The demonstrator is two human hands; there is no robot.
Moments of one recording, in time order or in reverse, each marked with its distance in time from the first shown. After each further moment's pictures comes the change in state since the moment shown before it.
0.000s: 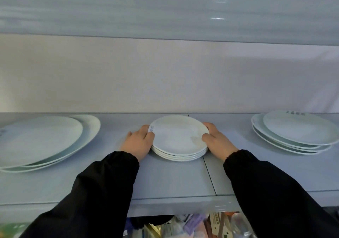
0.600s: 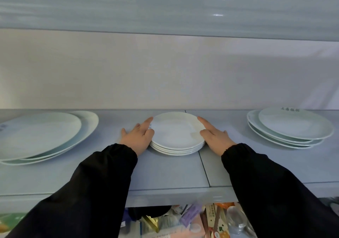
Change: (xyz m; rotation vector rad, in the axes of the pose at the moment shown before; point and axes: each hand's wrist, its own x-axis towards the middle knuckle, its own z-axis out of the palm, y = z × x) left_hand 0.013 -0.020 0.011 0.130 -0.094 0.030; right_hand -0.004 0.008 -0.008 -0.228 -0.038 -0.021
